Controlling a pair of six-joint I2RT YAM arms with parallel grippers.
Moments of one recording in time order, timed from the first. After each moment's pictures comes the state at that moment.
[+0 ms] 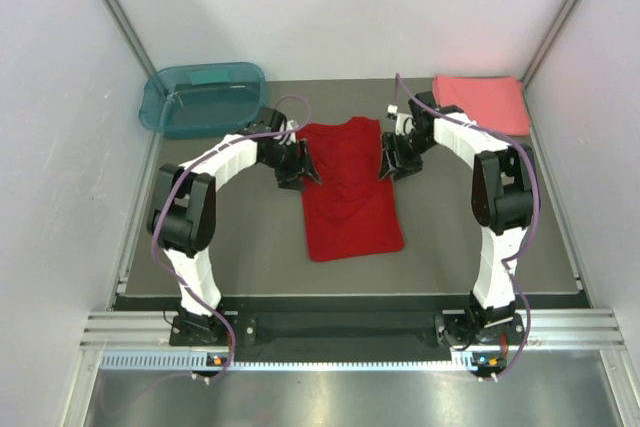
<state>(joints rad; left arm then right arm) -0.34 1.90 1.38 -0.57 0.51 -0.53 0.25 2.04 1.58 -0.80 -0.48 0.08</state>
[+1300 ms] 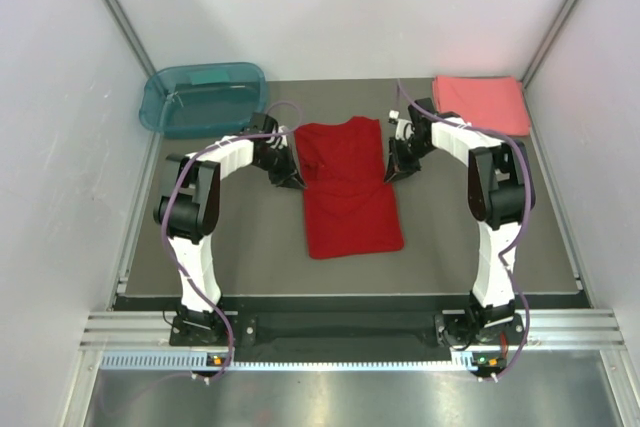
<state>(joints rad) -0.24 2.01 1.35 -0.49 0.53 -0.51 0.24 2.11 1.55 -0.72 -0.49 0.12</state>
